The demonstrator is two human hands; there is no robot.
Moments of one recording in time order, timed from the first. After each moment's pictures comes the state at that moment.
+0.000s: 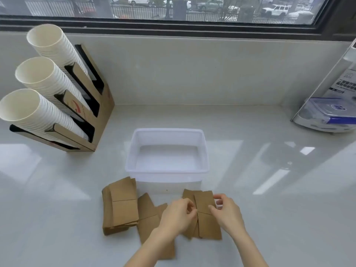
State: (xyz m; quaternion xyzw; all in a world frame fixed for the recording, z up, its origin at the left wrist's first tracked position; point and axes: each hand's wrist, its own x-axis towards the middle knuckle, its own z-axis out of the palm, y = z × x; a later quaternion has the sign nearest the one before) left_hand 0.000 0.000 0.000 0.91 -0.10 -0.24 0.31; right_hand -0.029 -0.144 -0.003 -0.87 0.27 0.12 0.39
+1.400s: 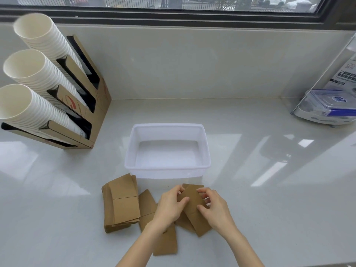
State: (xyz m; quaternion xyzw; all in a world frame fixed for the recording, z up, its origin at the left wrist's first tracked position) left_hand 0.018 0.018 -0.010 0.88 -0.06 -0.21 0.42; right_hand -0.024 -0.122 -0.014 -0.88 0.13 0.09 0.45
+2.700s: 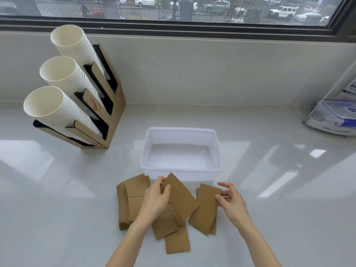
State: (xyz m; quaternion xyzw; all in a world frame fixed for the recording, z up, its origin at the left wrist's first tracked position) left_hand 0.022 0.078 0.026 0.85 0.04 -0.14 0.51; right_hand -0.017 -0.131 0.000 -0.78 0.22 0.05 0.58
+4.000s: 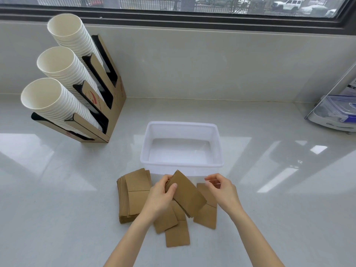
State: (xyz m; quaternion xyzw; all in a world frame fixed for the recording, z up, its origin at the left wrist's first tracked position) left_hand 0.014 0.074 0.025 0.81 0.01 -0.18 0.56; right_hand 0.004 -0.107 0.019 -0.85 0.20 0.05 0.49
